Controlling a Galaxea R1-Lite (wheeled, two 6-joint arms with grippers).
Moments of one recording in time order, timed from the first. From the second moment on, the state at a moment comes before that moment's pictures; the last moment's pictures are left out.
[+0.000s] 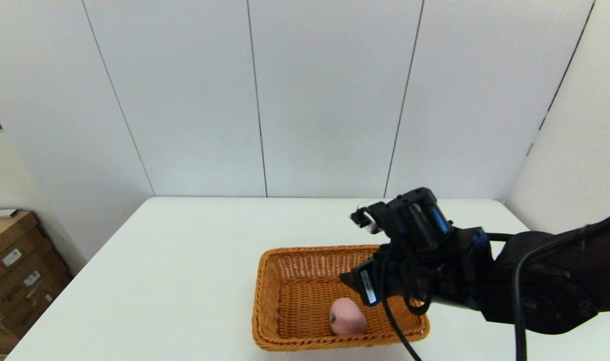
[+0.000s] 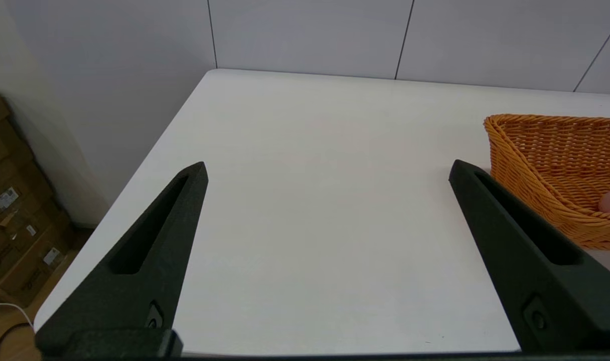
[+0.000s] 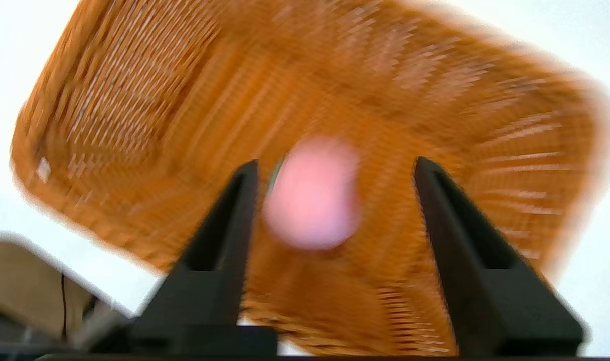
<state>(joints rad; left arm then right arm) -0.01 0.00 -0.02 0.04 0.03 -0.08 0.70 1.82 -0.89 -0.18 -0.12 0.17</state>
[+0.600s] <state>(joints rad) -0.01 0.00 -0.02 0.04 0.03 -0.08 0.52 1.18 -0.85 0.04 -0.29 0.08</state>
